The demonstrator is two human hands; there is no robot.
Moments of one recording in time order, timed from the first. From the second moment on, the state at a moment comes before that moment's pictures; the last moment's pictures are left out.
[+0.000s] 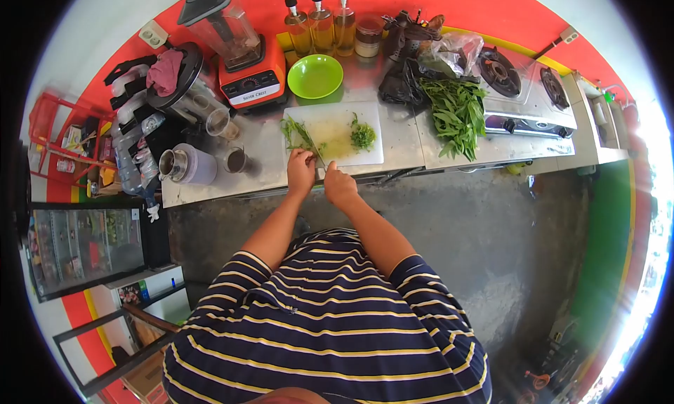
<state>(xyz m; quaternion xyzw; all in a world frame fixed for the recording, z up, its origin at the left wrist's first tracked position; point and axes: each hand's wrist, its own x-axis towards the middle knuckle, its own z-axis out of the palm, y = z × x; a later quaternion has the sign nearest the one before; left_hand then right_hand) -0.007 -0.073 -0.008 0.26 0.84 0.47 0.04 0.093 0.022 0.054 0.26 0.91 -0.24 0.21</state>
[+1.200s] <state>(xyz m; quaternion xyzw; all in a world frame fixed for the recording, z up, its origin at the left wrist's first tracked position) 0.015 -0.008 0.021 0.29 0.89 0.33 0.09 0.120 0.060 0.057 0.29 0.91 -0.24 0.19</state>
